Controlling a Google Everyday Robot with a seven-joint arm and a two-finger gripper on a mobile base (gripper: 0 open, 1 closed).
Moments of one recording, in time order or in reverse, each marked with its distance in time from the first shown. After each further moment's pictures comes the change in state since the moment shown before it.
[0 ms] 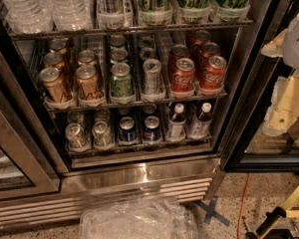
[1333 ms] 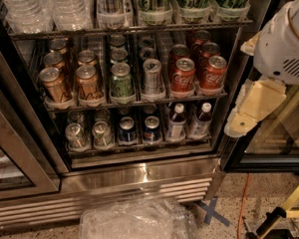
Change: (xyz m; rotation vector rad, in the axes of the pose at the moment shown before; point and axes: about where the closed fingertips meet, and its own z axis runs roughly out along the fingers) arm -0.051 0.014 0.004 0.095 -0.107 0.063
